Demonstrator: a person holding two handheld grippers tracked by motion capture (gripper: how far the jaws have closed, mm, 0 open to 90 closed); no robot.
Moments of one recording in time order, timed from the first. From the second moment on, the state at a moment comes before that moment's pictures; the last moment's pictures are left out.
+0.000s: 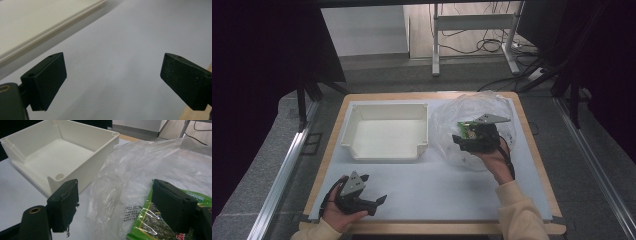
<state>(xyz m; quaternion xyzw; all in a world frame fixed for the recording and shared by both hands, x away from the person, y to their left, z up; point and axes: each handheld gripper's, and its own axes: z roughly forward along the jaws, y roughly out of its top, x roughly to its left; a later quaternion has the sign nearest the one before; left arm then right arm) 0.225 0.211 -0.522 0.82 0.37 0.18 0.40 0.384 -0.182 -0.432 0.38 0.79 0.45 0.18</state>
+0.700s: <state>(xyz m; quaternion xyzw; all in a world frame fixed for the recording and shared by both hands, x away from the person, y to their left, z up) 0.222 0.209 -0.521 0.82 0.36 0.18 0.41 0.421 -0.193 -0.420 0.41 0.78 0.43 0.19</state>
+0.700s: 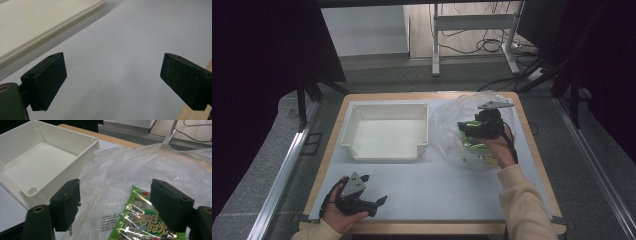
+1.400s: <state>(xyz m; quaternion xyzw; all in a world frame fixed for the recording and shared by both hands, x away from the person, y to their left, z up) 0.223 0.211 -0.521 0.82 0.36 0.18 0.41 0.462 -0.211 -0.431 0.45 0.80 0.37 0.17</state>
